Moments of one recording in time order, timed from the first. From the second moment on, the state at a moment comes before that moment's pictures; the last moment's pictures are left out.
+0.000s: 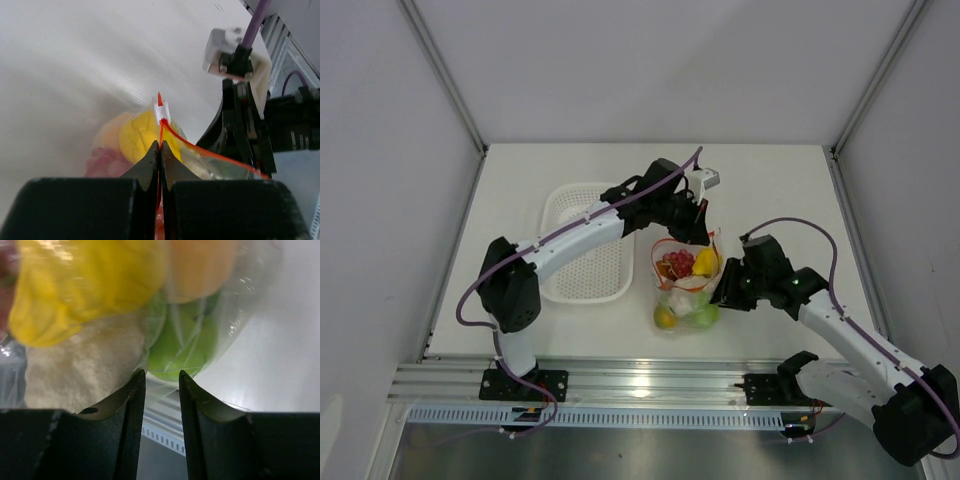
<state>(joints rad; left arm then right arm) -0.80 1.83 1.62 -0.46 0.49 -0.23 0.50 0.98 0.72 -0.70 -0.20 0.73</state>
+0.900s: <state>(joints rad) -0.78 1.79 1.59 -0.56 0.86 -0.06 0.37 0.68 0.66 -0.46 -0.31 0.51</state>
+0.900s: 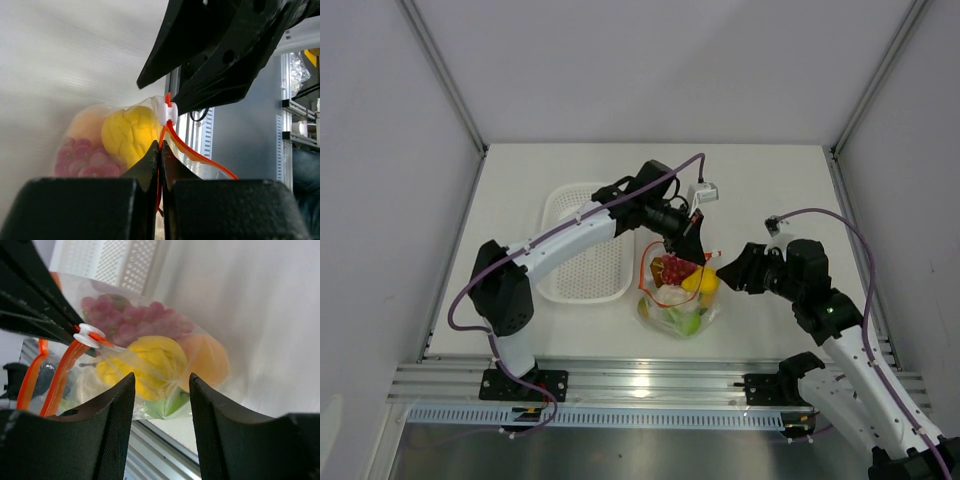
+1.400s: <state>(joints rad) -0.76 1.81 1.63 -0.63 0.98 -0.01 0.30 0.68 0.55 -0.17 -0.58 0.34</state>
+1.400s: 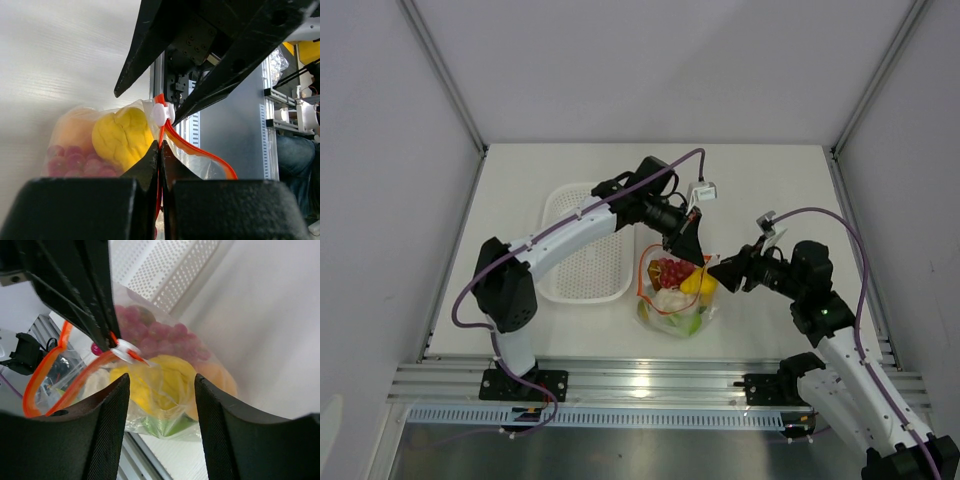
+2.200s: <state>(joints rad) -0.73 1.86 1.66 -0.66 1.03 0.00 0.29 0.74 0.37 0.32 -0.81 0.45</state>
